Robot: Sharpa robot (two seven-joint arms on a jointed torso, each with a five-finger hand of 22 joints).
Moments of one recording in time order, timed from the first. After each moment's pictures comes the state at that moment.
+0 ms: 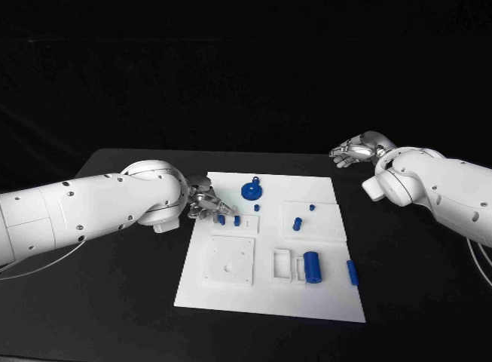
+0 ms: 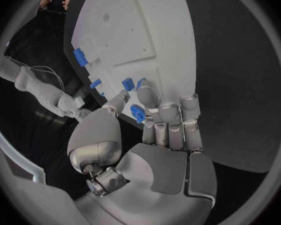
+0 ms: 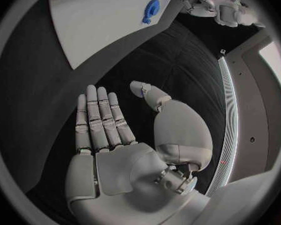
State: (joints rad) left arm 1.44 -0.74 -0.21 1.41 -1.03 0.06 -0.47; left_hand 0.70 -0.14 0.47 -0.05 0.05 1.19 -0.01 0.44 0.66 1.40 -0.11 0.97 0.45 1.24 -0.21 1.46 0.45 0.09 1.02 -0.16 1.06 1.31; right arm 1.29 -0.62 0.06 0.96 -0.76 -0.27 -0.11; right_hand 0.94 -0.15 0.61 -0.19 0.57 0.82 0.20 0.25 0.45 0.95 0.16 0.35 0.07 0.91 0.15 0.33 0.50 0.18 0.55 0.21 0.34 1.22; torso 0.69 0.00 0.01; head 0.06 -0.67
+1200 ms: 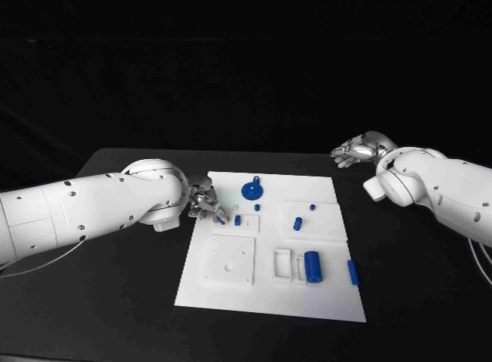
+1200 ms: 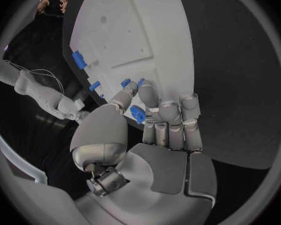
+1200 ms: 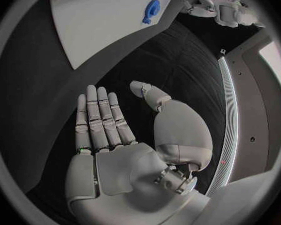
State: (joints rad) left arm 1.44 -0.74 -0.21 1.41 -1.06 0.08 -0.47; left_hand 0.87 -0.05 0.47 -0.20 0.14 1.17 0.00 0.44 0.64 1.41 -0.11 0.96 0.44 1.23 -0.21 1.45 0.45 0.09 1.02 -0.16 1.06 1.30; right arm 1.29 -0.62 0.06 0.96 -0.76 -0.27 -0.11; right_hand 0.94 -0.15 0.61 -0.19 0.57 0.82 0.20 0.25 0.45 0.95 0.16 0.35 0.07 0.91 0.15 0.33 0.50 0.18 0.55 0.21 0.34 1.22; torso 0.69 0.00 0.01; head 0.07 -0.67
